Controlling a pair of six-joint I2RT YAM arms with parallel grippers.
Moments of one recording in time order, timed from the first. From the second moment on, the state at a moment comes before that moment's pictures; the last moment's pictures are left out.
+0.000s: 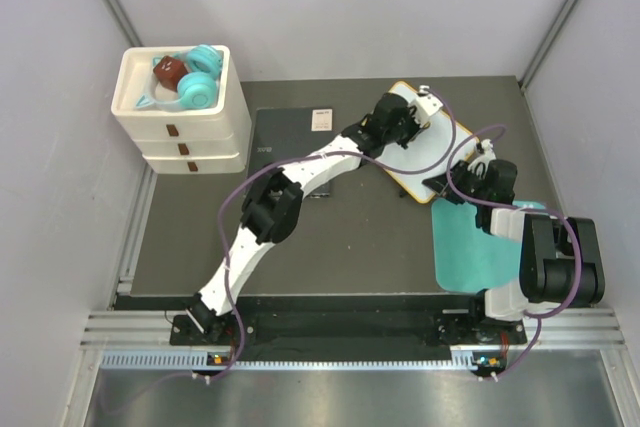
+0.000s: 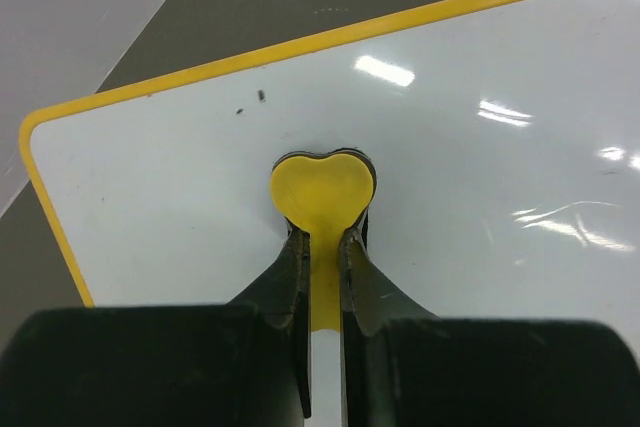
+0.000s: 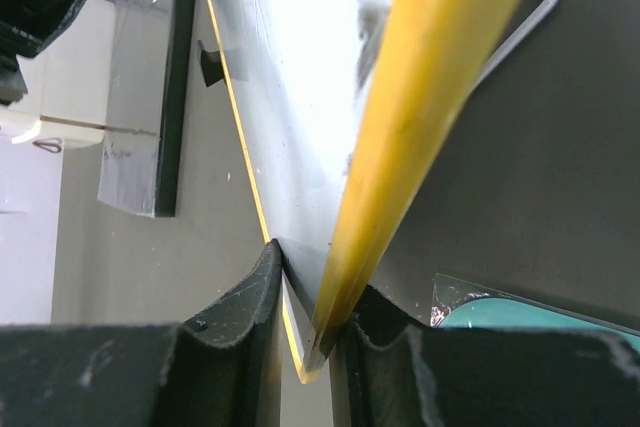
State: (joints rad) left arm -0.79 2.45 2.17 -0.06 0.11 0.26; right arm -0.09 1.47 0.48 0.47 -0.62 0.56
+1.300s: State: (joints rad) left arm -0.68 2.60 2.43 -0.09 0.21 0.08; right arm -0.09 1.49 0.52 0.45 -0.64 0.52
